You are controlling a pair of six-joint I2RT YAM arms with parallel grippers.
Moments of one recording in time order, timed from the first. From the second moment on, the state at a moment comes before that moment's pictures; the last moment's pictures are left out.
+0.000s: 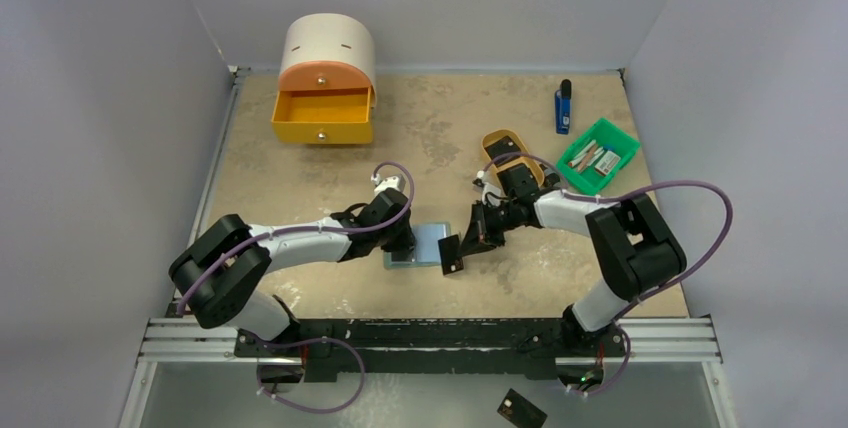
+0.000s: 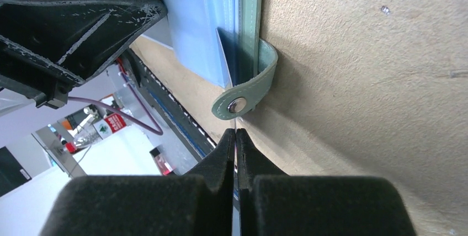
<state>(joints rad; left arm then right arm) -0.83 1.49 0.67 -0.05 -0.12 -0.88 0.42 1.61 0.71 -0.26 -0.76 0.52</state>
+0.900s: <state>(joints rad) -0.83 1.29 0.80 -0.28 -0.18 -0.83 0.51 1.64 0.80 -0.17 -0.83 0.56</state>
